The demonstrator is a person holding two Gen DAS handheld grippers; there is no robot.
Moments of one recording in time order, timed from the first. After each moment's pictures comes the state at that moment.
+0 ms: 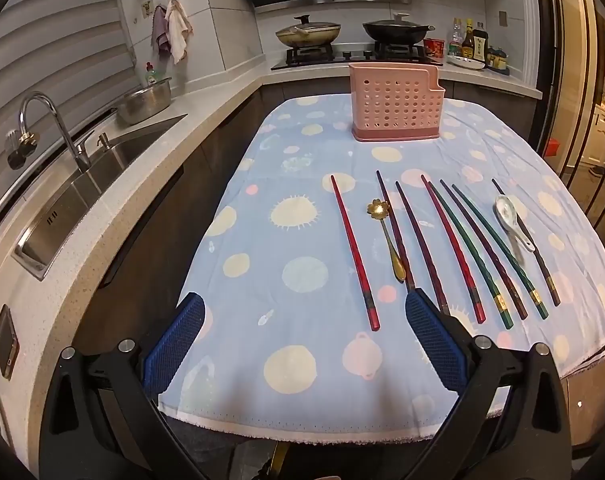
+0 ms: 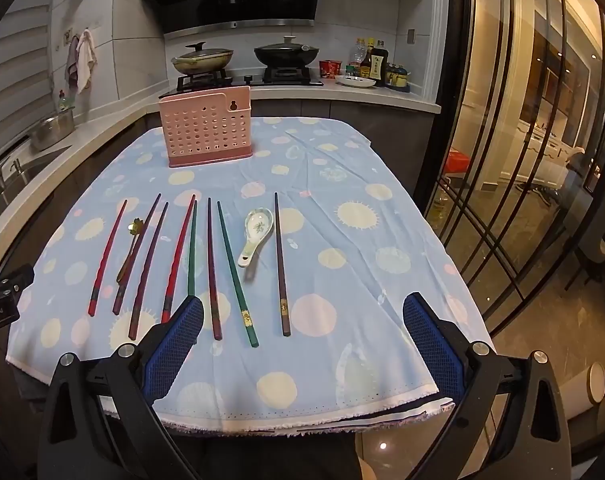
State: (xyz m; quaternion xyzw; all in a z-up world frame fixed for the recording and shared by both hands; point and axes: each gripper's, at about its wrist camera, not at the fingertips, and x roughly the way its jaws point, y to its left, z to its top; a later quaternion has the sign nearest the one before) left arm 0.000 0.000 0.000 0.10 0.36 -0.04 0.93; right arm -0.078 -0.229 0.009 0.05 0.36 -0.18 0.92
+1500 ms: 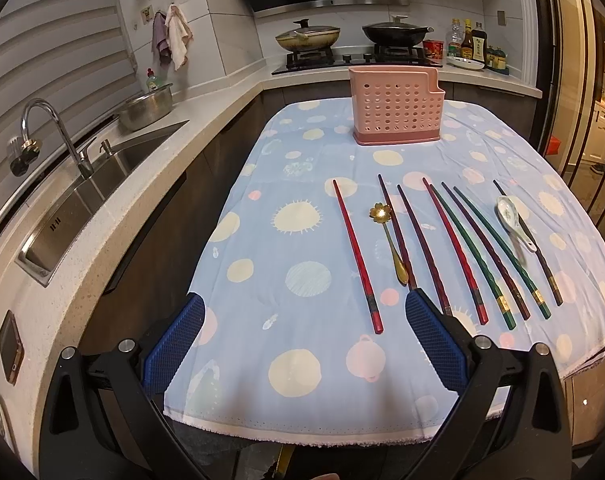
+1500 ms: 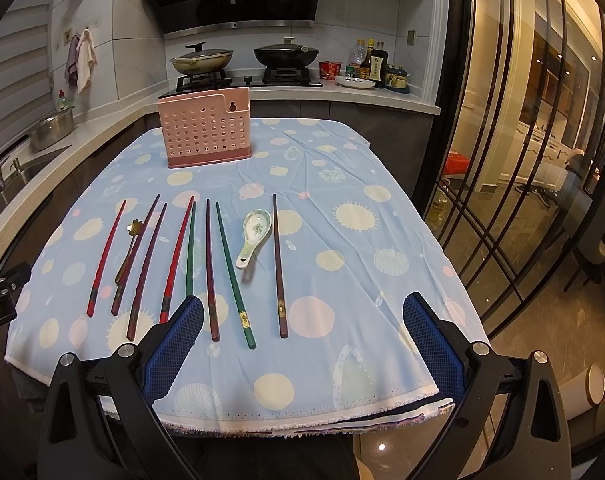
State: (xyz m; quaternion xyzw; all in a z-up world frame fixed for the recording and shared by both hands) left arm 0.001 0.002 0.003 0.10 0.36 -0.04 0.93; right arm -0.080 -0.232 0.010 0.05 0.35 -0.18 0.92
